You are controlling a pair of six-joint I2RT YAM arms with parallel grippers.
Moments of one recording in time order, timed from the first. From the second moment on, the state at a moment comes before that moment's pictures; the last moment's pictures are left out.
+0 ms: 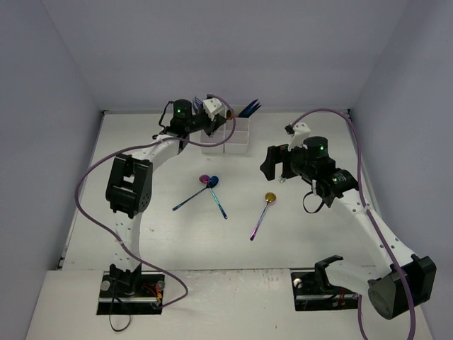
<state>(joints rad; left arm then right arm) -0.34 2.09 1.62 0.27 0.67 0.30 0.37 1.11 0.97 -0.37 -0.18 0.16</state>
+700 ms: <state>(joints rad) -0.30 2.19 1.61 0.39 0.76 0.29 0.37 1.13 0.97 -0.37 -0.18 0.15</state>
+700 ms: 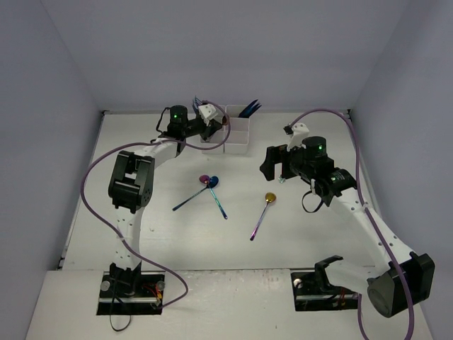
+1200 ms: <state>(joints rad) -0.29 2.19 1.54 0.39 0.73 0.28 0.37 1.13 0.97 -0.37 -0.18 0.15</state>
